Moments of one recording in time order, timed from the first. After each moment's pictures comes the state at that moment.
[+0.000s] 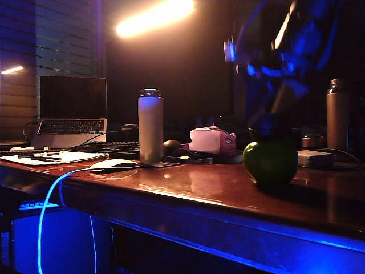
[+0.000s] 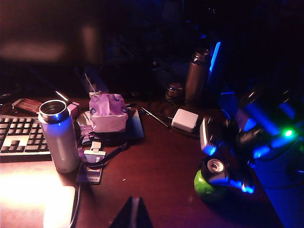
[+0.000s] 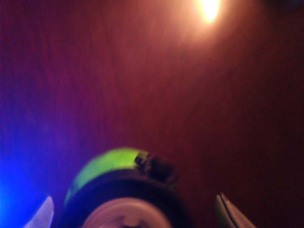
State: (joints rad) left arm -0.05 1.07 1.51 -0.71 0.71 0.14; right arm 0.37 1.57 1.27 -0.63 -0.09 -0.34
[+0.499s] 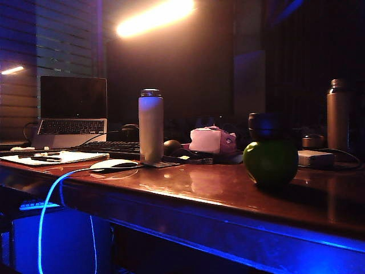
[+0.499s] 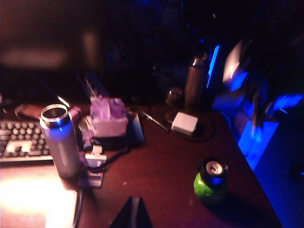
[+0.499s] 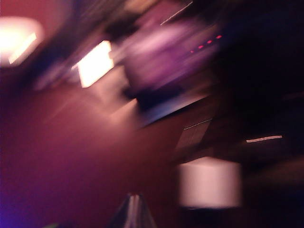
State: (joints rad) left arm -0.05 1.03 1.51 -0.71 0.70 0.14; right arm 0.37 1.38 1.46 -0.55 0.14 -0.34
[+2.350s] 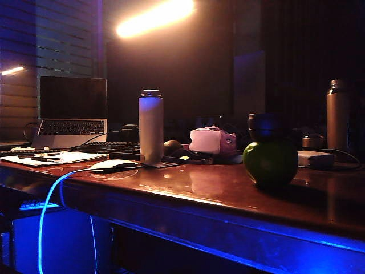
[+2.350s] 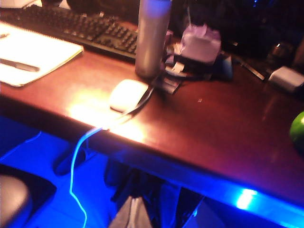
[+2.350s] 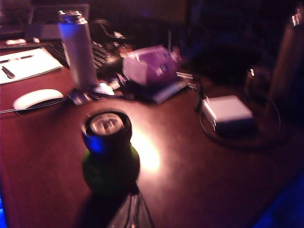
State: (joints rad) left arm -0.05 0.22 0.28 -0.26 0.29 -0.06; right arm 0.38 0.02 0.25 -0.30 0.13 0.05
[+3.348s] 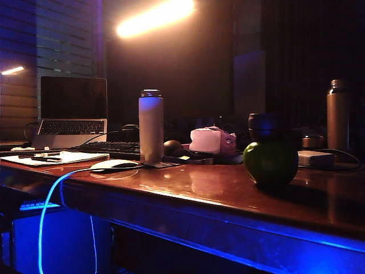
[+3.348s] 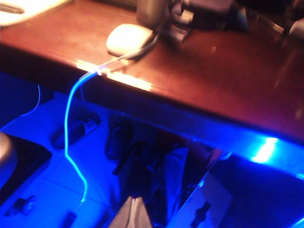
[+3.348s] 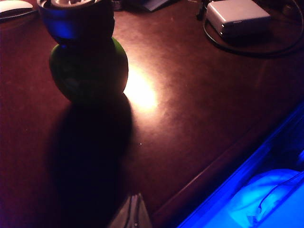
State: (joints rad) left arm -0.06 0.22 0.01 -0.06 0.29 -0.02; right arm 0.38 0.00 0.08 -0.39 0.14 0.09
